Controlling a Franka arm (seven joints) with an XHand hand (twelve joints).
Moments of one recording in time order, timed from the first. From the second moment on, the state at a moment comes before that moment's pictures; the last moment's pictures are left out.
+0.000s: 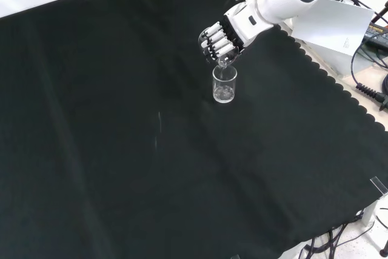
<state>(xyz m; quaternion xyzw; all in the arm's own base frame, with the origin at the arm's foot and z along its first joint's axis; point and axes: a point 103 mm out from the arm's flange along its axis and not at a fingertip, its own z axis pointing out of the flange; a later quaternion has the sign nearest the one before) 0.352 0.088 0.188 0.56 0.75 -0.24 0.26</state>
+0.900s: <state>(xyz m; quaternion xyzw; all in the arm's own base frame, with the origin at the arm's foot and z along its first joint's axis) 0.349 0.093 0.185 0.55 0.74 -0.25 0.28</state>
